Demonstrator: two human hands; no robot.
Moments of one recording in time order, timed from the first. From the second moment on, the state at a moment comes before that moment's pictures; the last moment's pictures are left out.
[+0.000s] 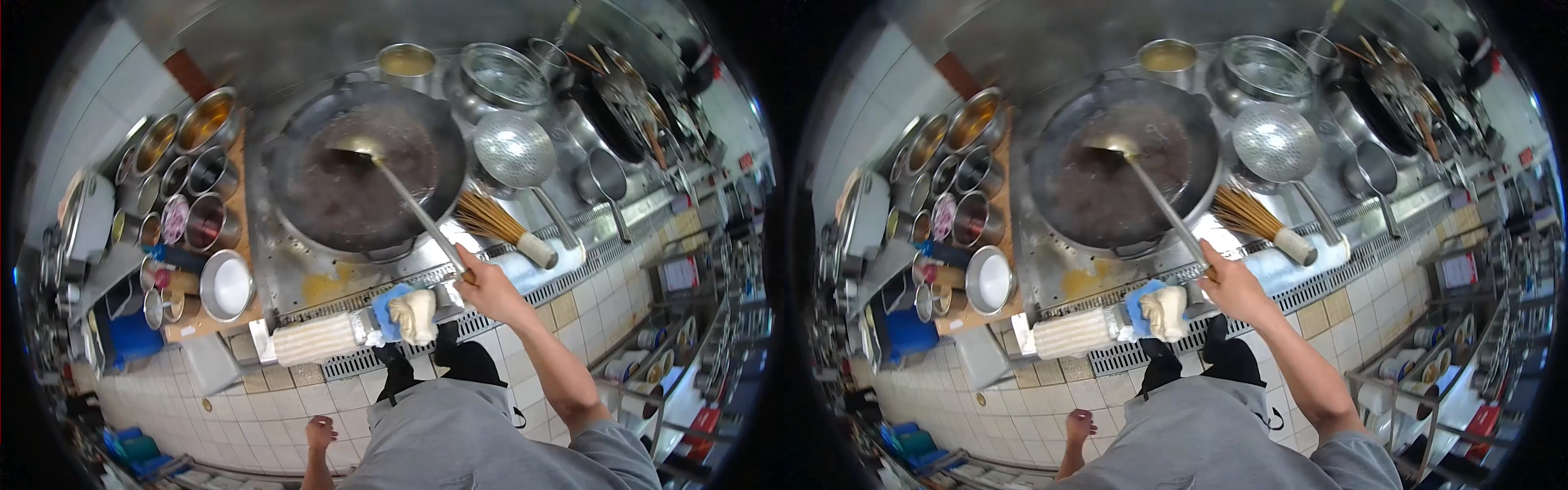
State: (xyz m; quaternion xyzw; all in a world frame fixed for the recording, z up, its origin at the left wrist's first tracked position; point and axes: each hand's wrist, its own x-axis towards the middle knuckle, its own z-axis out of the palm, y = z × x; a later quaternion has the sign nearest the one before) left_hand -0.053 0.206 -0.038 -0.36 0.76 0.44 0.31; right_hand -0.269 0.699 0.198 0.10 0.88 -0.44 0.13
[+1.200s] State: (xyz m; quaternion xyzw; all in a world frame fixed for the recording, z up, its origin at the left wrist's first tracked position) left_hand -0.724 1.046 0.050 0.17 0.96 0.22 -0.02; right_hand -0.192 1.197 0.108 0.48 0.57 -0.65 -0.12
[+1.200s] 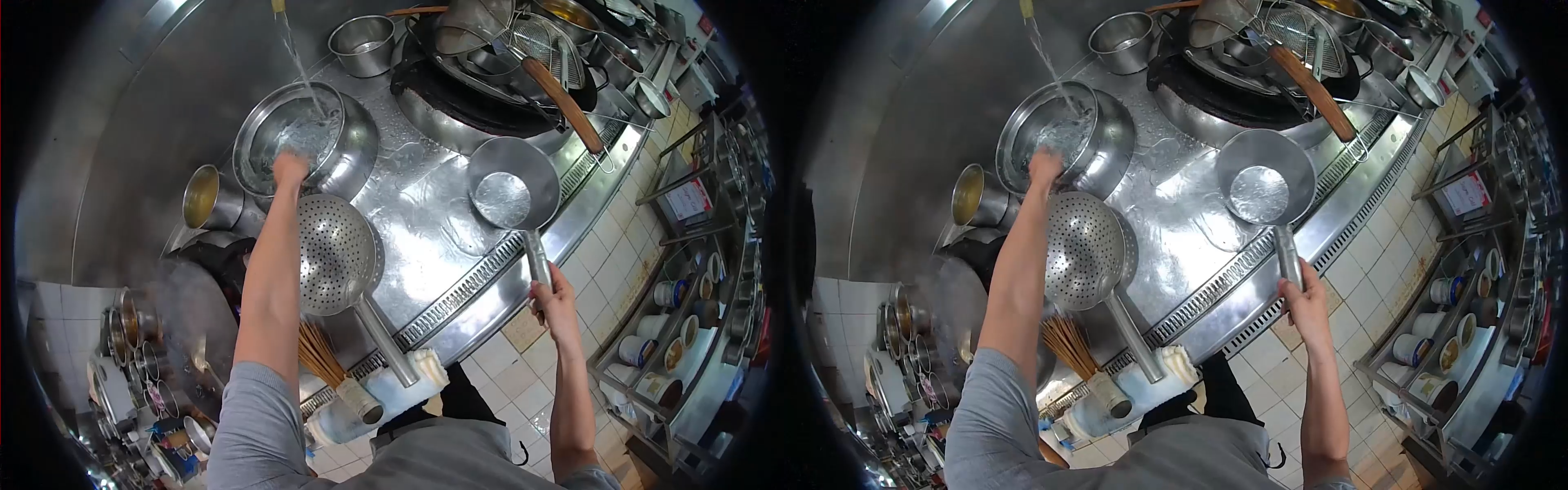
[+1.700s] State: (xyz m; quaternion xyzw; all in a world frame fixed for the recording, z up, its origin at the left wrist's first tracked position) left_hand -0.691 1.077 0.074 0.22 0.94 0.26 -0.01; right_hand -0.160 1.219 0.113 0.50 0.65 -0.49 -0.30
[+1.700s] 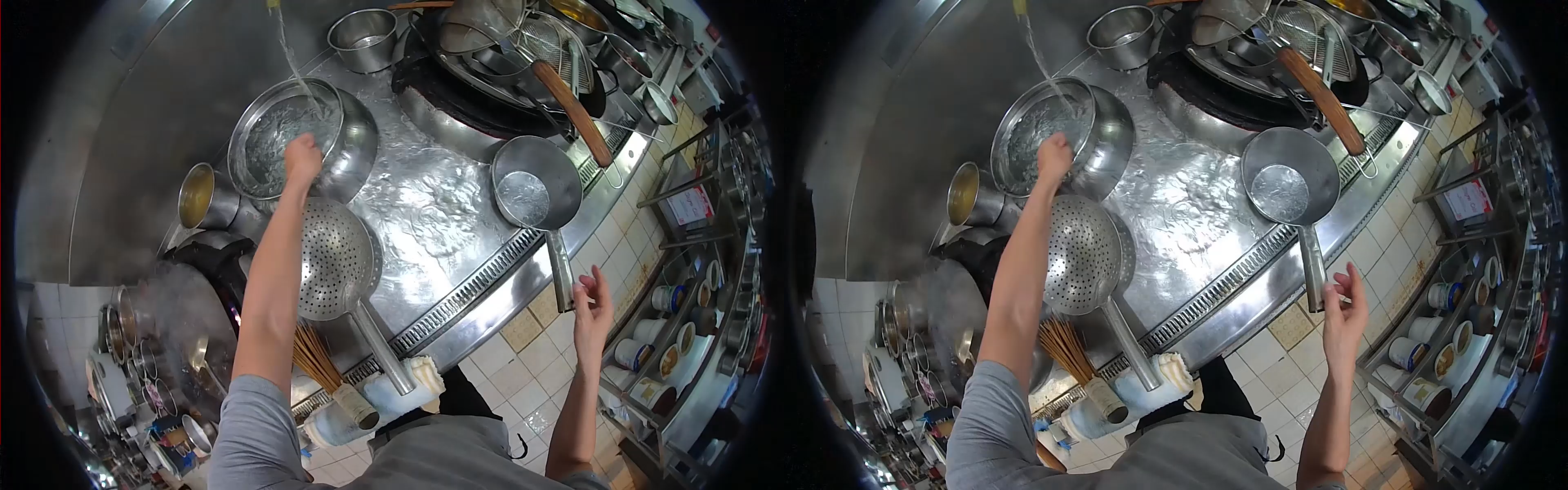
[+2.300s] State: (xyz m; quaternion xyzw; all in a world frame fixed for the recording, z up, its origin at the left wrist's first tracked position) left_hand -0.480 1.065 0.146 0.34 0.89 0.31 0.05; right_hand -0.210 1.120 0.166 0.32 0.69 -0.52 -0.38
